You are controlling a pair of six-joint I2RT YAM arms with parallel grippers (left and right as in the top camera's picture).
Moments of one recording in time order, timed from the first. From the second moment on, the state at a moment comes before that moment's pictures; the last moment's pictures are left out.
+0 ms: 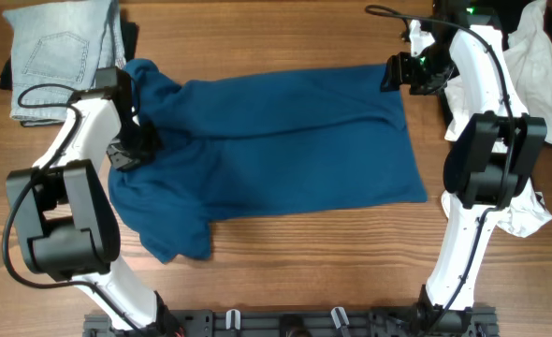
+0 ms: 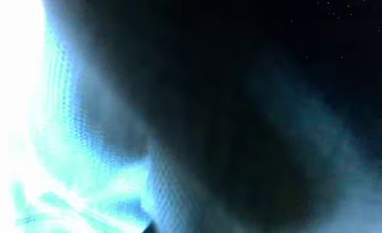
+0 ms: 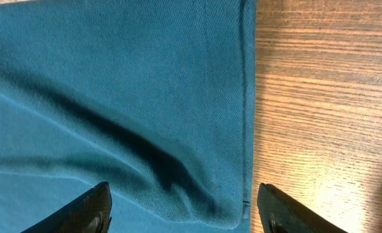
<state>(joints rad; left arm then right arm) 0.13 1.92 1.30 -0.97 0.00 -0.34 -0.07 2.36 2.12 -1.24 -0.25 -0.08</state>
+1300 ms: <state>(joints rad) 0.13 1.81 1.35 -1.14 0.00 -0.34 0.08 2.22 1.70 -1.02 -0.07 0.36</state>
